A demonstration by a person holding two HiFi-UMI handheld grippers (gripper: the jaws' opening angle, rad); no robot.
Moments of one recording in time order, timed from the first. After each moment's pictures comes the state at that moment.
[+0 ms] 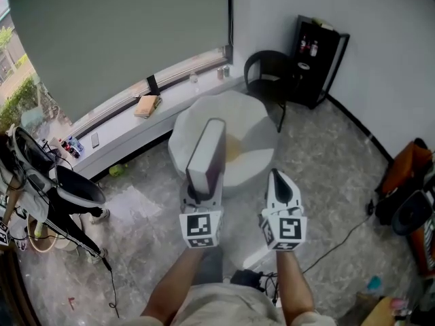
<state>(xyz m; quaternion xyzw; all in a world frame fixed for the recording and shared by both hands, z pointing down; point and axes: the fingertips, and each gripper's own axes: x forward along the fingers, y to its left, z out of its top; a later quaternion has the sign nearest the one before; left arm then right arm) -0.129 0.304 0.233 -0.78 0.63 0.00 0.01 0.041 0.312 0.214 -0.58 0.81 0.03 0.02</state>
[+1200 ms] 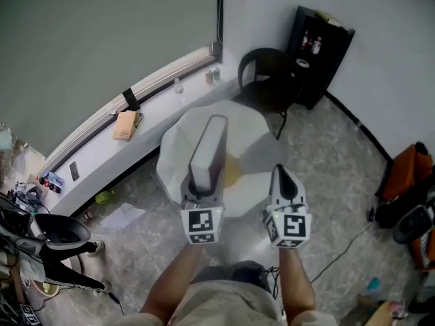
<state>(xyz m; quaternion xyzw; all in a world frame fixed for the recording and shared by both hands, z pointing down) -0.192 -0.039 0.272 -0.81 0.59 -0.02 -0.02 -0.018 -0.014 0.232 -0.63 0.78 0.02 -0.01</state>
